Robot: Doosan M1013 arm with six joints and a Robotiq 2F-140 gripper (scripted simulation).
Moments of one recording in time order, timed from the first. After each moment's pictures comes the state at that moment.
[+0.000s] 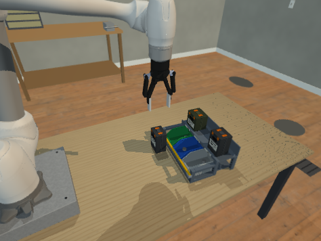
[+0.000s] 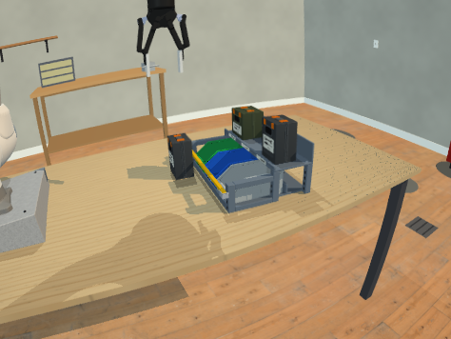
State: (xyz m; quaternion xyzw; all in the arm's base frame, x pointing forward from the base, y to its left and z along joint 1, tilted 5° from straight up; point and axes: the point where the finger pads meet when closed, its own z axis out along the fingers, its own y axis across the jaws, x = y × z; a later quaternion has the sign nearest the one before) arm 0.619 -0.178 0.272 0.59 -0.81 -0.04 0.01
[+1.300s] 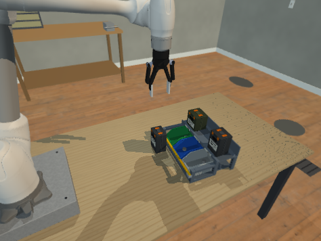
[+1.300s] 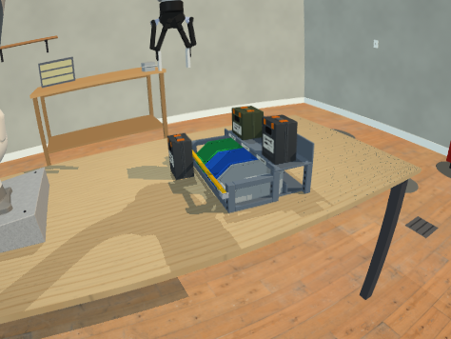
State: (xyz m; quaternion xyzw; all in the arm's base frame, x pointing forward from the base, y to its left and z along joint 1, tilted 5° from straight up) arm 0.706 -0.079 0.270 0.59 -0.81 -0.04 0.01
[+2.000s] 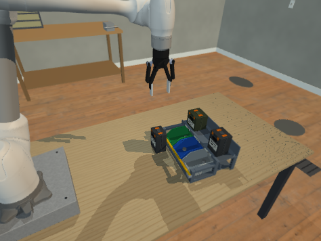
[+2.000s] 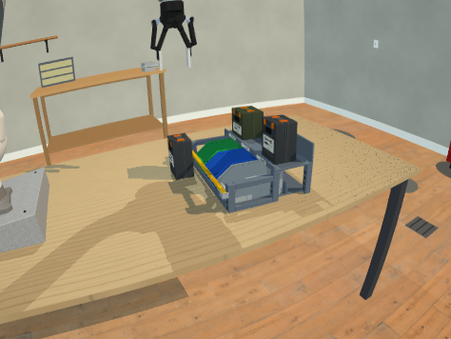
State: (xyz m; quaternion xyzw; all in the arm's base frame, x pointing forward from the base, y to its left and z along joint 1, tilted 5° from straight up) arm 0.711 -0.073 0.271 0.59 -0.81 -0.04 0.01
